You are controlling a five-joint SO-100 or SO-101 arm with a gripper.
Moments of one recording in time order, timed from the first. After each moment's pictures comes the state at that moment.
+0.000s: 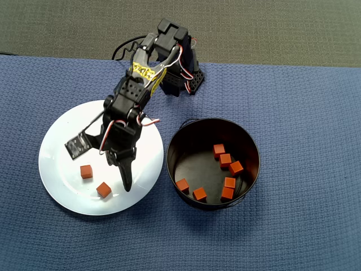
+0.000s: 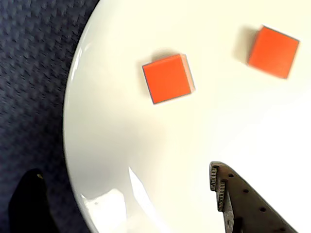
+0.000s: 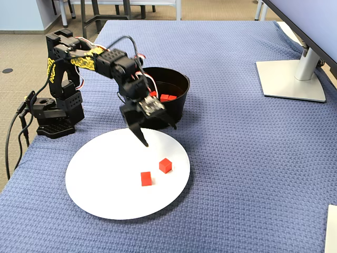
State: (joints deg) arm 27.5 75.1 81.8 60.0 -64.6
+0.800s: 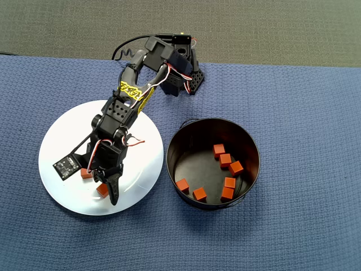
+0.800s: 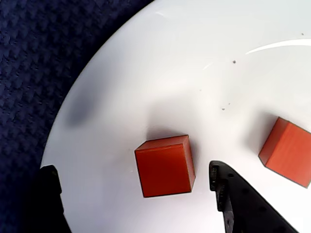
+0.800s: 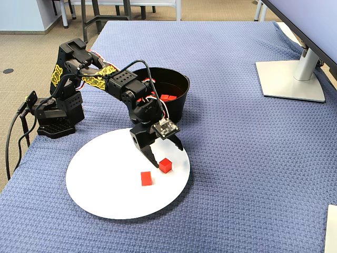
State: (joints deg) arm 30.3 58.7 70.8 52.1 -71.0
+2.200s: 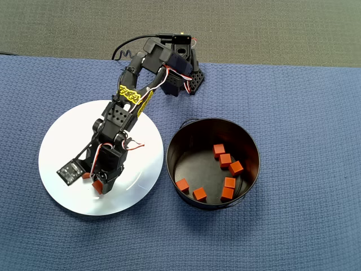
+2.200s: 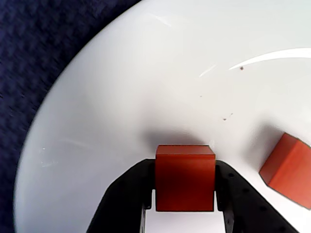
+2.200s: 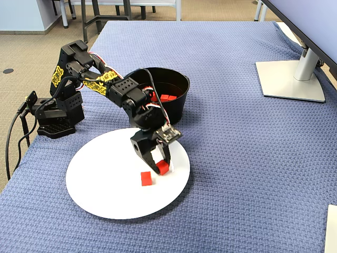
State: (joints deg) arm 30.3 59.6 76.3 45.4 -74.5
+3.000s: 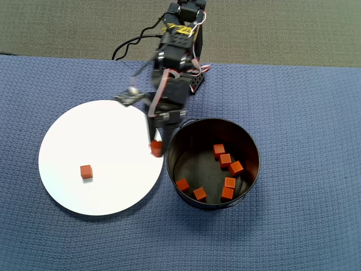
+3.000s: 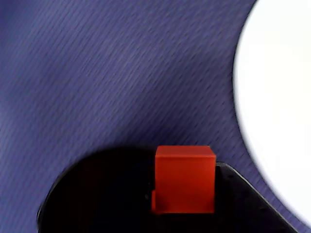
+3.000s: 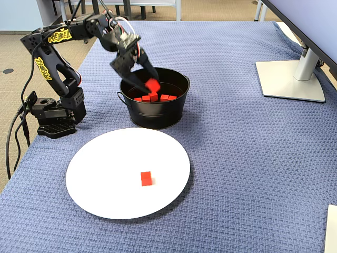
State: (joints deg) arm 6.4 118.8 104.9 57.9 -48.9
